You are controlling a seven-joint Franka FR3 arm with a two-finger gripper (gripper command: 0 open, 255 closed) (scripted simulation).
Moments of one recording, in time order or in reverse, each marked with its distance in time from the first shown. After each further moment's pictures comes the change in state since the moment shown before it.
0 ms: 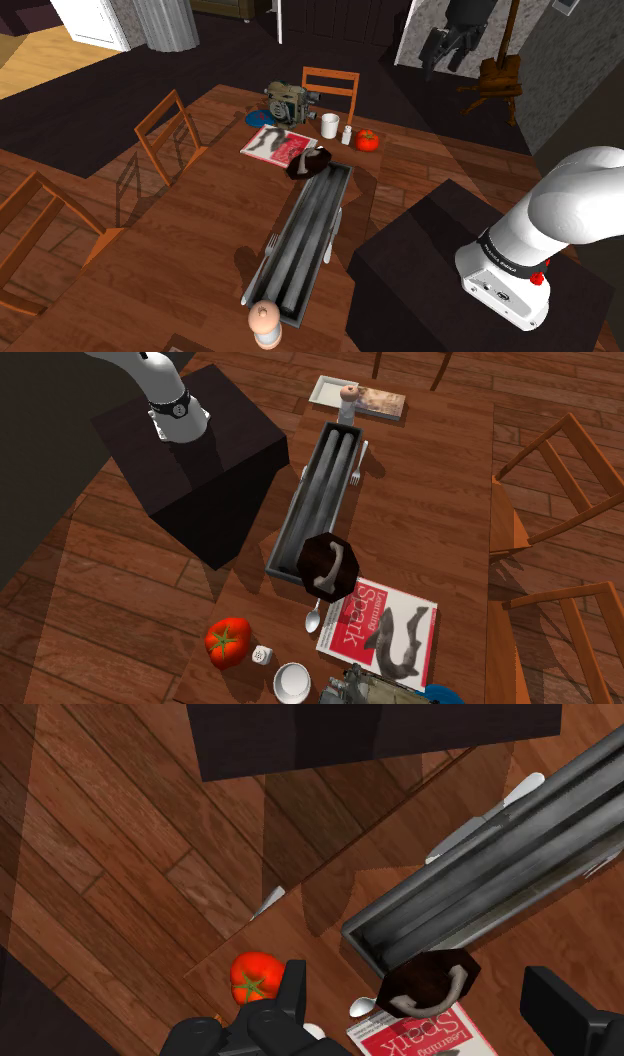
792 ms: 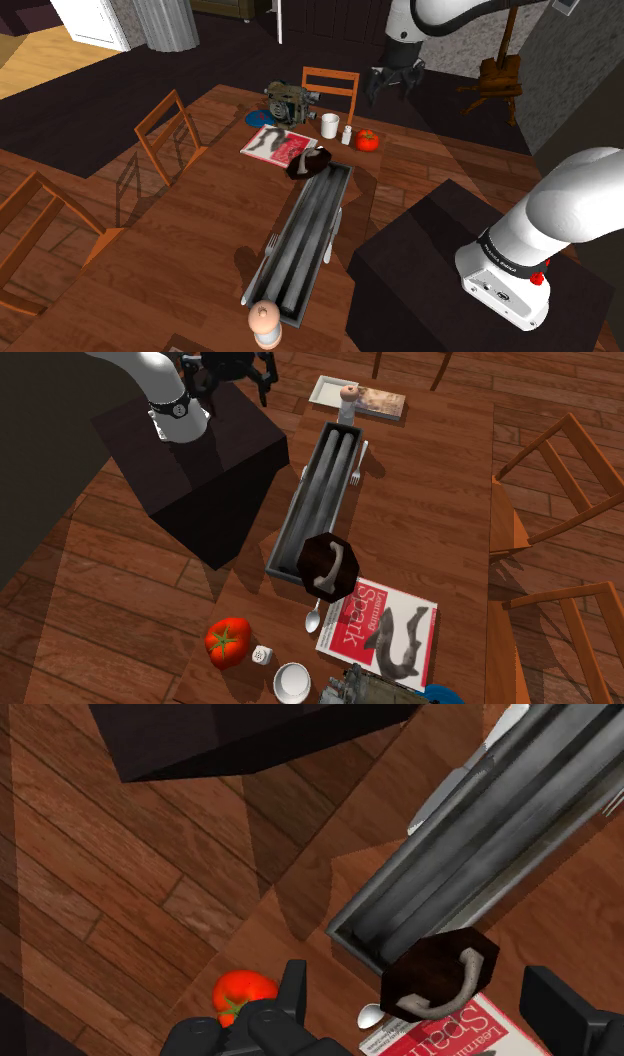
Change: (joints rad) arm -0.034 0.302 0.146 -0.006 0.029 0.273 0.287
